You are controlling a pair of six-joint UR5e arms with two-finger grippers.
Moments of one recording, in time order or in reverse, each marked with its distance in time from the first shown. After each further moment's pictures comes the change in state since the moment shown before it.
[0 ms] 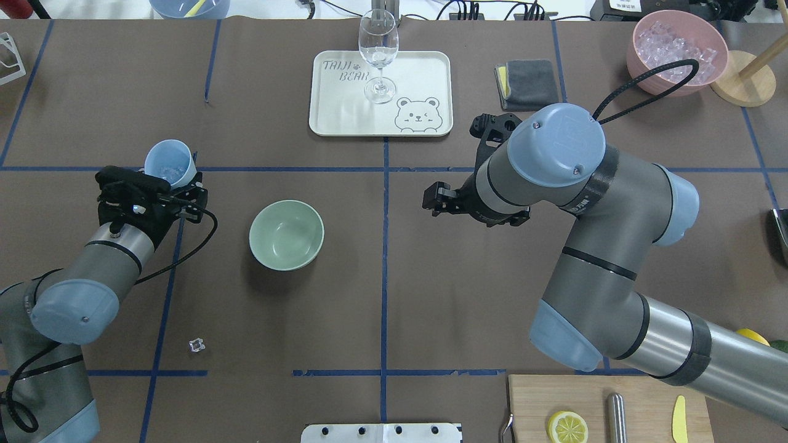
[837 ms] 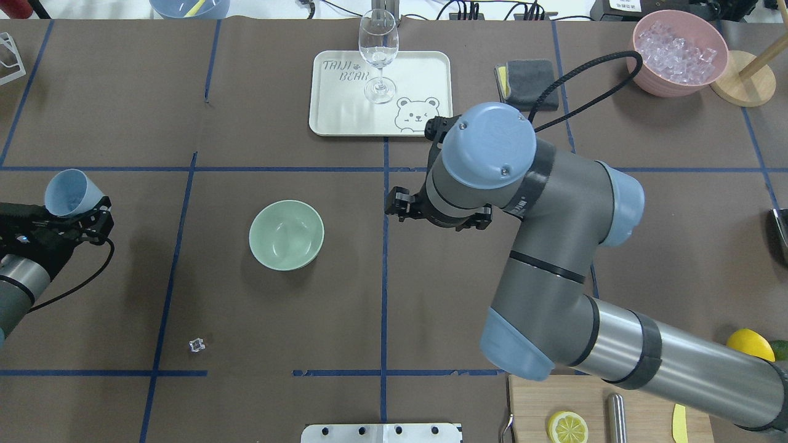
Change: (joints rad) left arm -0.006 0.268 0.088 -0.338 -0.002 -0.235; right arm -0.048 0.107 -0.036 -0.103 -0.036 0.001
